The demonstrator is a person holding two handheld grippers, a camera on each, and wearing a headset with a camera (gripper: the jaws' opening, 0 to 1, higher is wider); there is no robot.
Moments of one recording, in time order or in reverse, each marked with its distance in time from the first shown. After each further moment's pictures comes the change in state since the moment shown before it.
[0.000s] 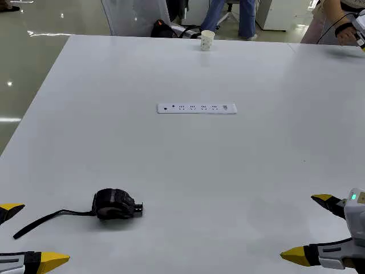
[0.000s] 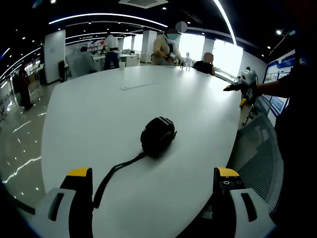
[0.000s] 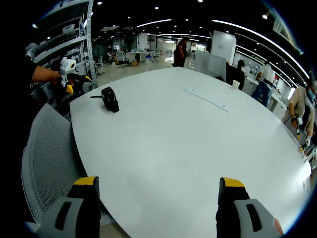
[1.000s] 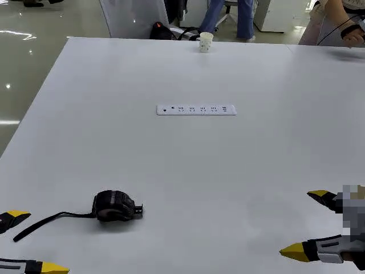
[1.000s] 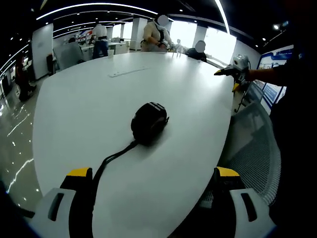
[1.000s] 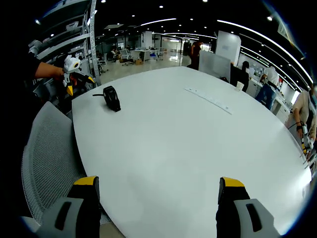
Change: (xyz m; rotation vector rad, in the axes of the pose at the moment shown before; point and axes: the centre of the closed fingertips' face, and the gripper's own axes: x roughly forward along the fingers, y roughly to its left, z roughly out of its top) left arm 0.010 -0.004 -0.017 0.066 0.152 -0.089; right arm 0.007 0.000 0.013 -0.037 0.018 0.040
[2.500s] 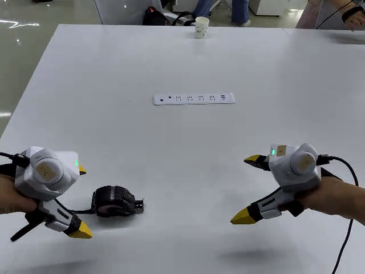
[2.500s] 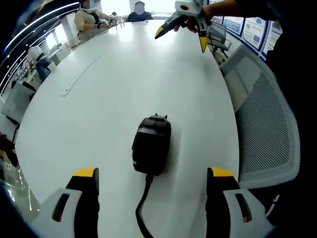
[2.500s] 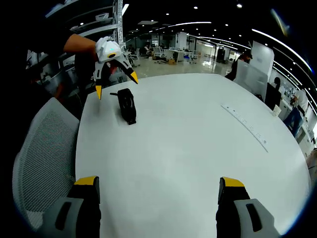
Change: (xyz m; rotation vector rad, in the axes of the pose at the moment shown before) left arm 0.083 0.026 0.055 0.524 0.272 -0.159; right arm 0.105 0.022 0.074 -0.204 -0.006 0.210
